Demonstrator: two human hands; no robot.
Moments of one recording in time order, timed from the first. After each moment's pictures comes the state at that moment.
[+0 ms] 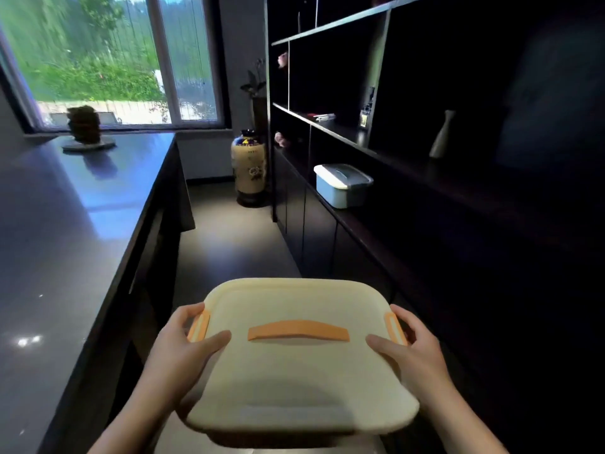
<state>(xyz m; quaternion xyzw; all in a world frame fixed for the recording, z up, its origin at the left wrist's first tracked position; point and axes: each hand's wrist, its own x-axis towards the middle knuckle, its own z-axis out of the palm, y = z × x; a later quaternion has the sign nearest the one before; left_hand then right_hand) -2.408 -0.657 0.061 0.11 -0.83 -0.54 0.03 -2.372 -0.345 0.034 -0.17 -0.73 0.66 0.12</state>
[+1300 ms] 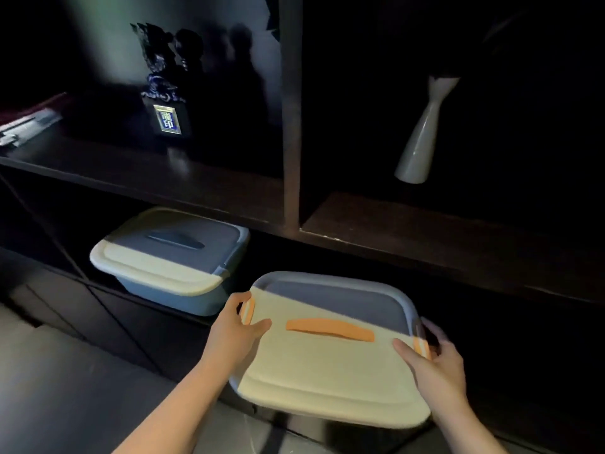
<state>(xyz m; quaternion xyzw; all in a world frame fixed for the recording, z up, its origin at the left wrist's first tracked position) -3.126 -0.289 -0.043 -0.32 -0.81 -0.40 -0.28 -2.835 -0.188 -0.059 -0.61 -0.47 0.50 0.40</state>
